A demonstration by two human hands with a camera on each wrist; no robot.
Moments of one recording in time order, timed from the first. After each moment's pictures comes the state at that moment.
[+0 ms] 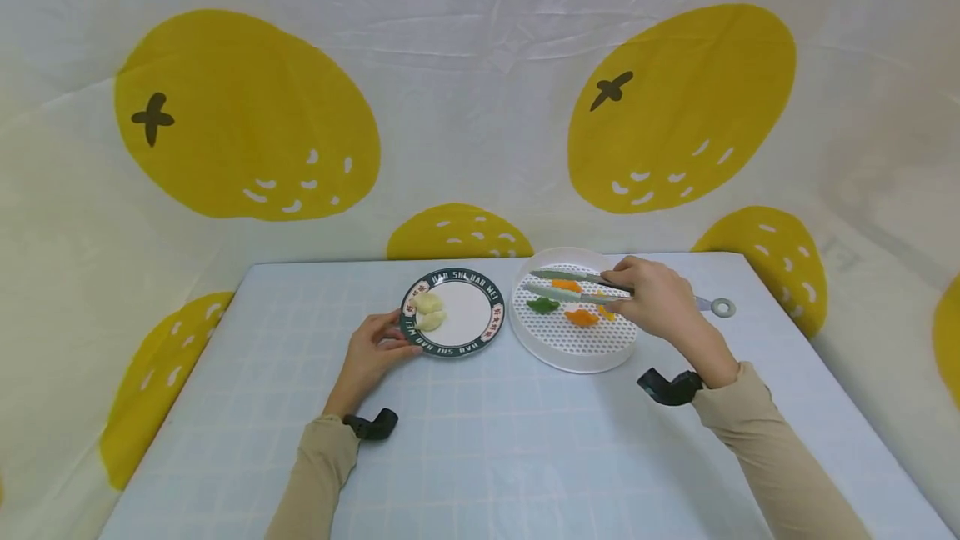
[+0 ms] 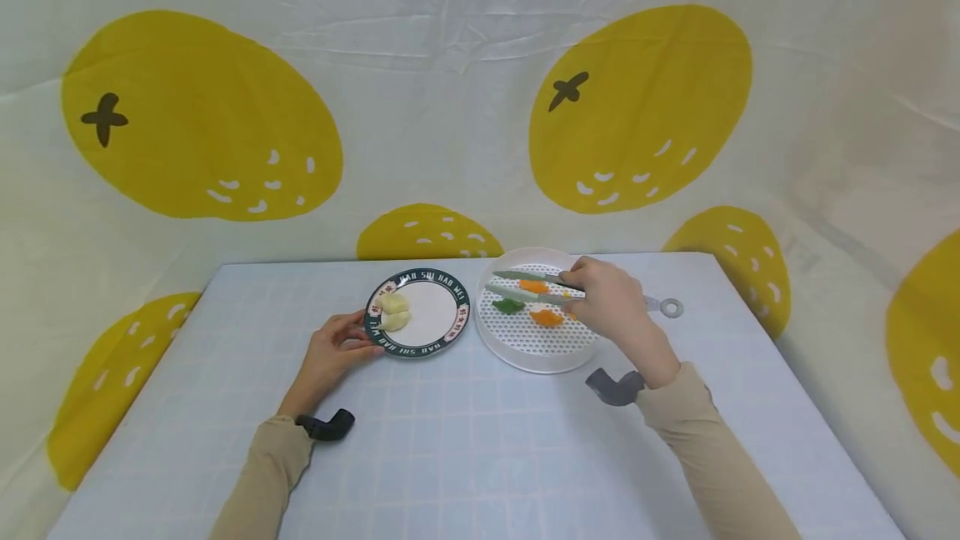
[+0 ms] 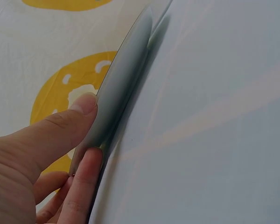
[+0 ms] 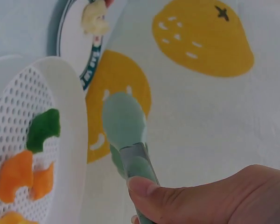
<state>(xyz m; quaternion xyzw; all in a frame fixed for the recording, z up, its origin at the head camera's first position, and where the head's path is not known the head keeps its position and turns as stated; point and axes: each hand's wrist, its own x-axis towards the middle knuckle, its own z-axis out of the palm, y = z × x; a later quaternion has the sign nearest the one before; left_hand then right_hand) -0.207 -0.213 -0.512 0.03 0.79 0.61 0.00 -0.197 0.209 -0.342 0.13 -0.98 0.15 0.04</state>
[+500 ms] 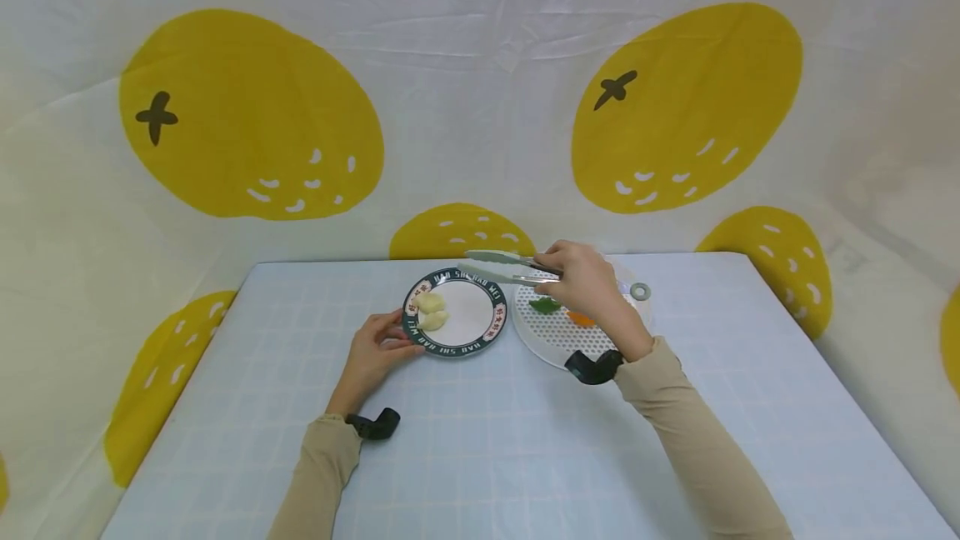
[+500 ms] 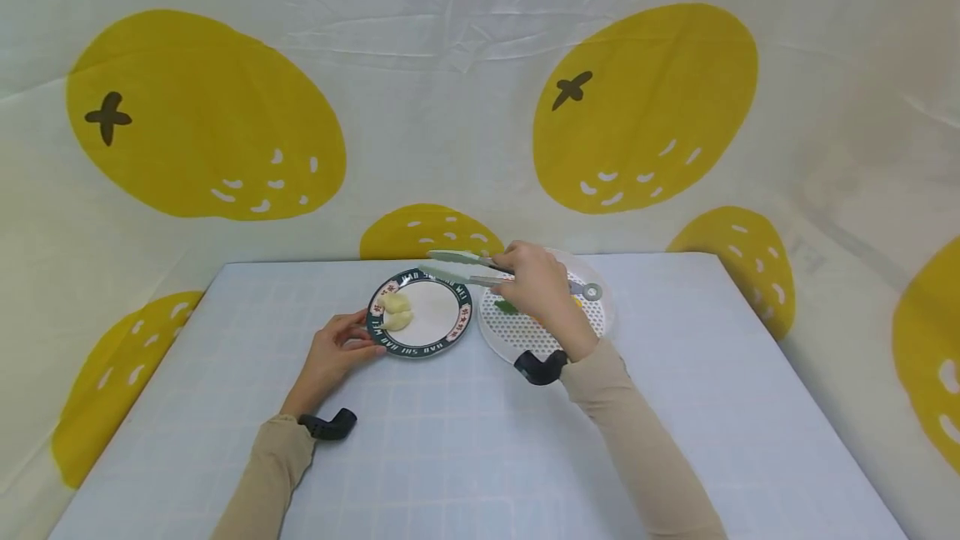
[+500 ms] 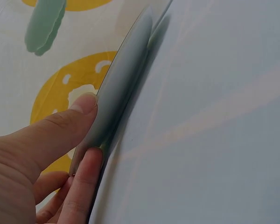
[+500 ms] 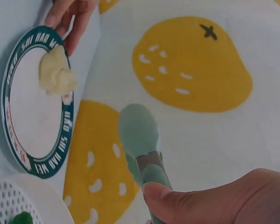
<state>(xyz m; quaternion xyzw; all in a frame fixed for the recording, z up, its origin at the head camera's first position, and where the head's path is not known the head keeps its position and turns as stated) -0.207 -0.210 -0.512 0.02 0.79 0.61 0.01 -0.224 0.127 -0.343 0.16 -0.96 0.24 0.06</state>
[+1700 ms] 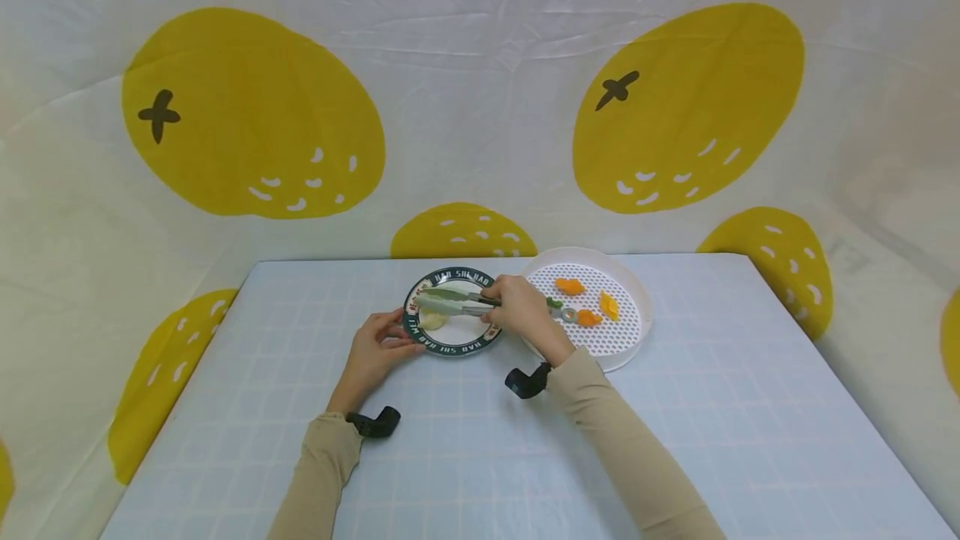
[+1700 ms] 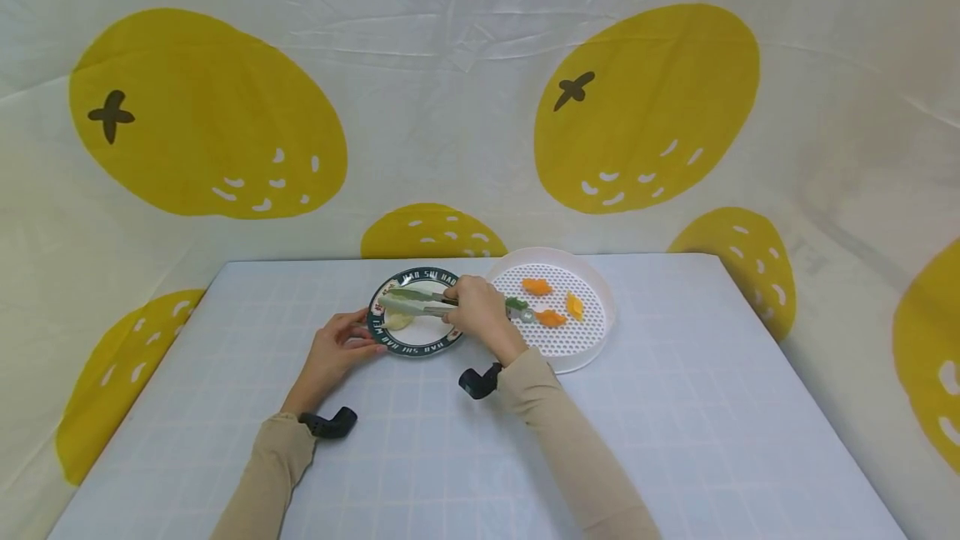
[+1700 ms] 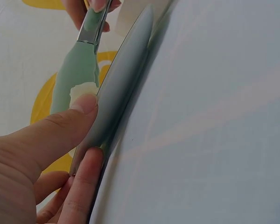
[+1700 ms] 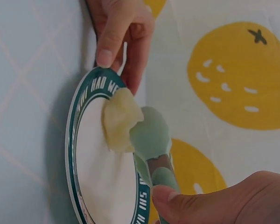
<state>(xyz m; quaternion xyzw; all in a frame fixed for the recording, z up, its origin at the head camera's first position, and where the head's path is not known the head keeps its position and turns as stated) -0.209 -0.212 -0.514 0.04 0.78 0.62 0.00 -0.246 0.053 -0.410 0.15 -0.96 0.22 -0.04</state>
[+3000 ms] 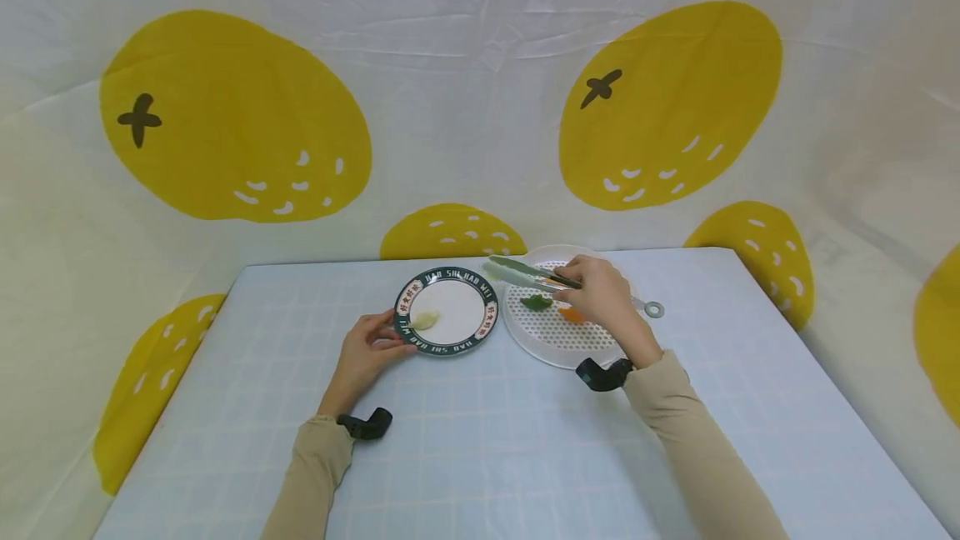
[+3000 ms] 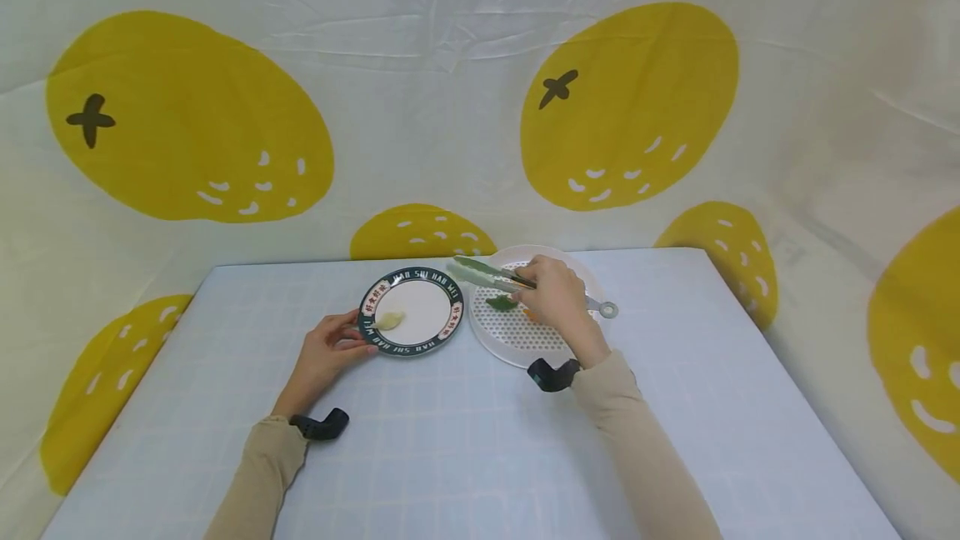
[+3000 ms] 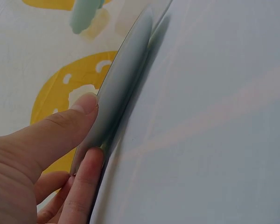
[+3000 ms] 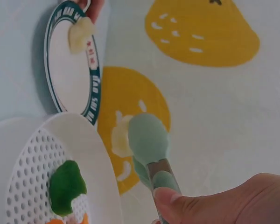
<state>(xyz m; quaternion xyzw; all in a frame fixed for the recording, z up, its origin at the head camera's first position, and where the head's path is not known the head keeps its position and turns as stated) -0.206 -0.210 -0.510 0.04 0.79 0.62 0.00 -0.220 0.162 -0.368 0.08 -0.96 0.26 0.03</state>
